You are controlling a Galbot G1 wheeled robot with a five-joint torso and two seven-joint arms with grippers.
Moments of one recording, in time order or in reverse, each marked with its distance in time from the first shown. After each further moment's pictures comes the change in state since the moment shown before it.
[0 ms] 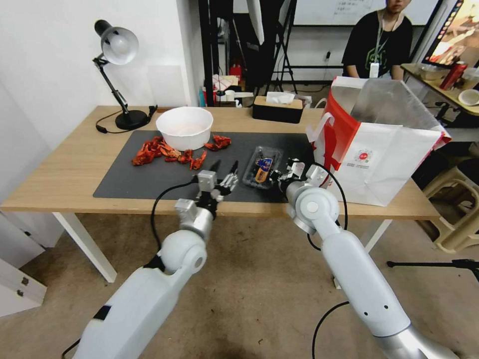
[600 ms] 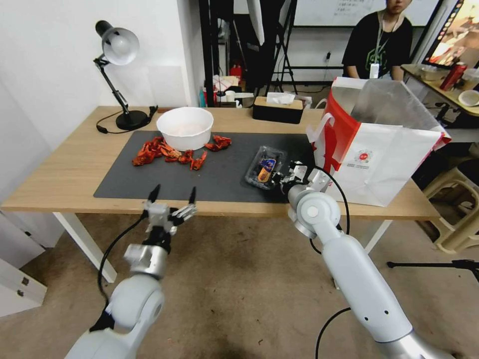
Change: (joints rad) left arm 0.396 -0.031 -0.278 -0.114 0.156 -0.159 0.003; right arm -0.026 -0.006 0.010 -0.003 -0.033 0.013 -0.032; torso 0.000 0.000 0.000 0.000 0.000
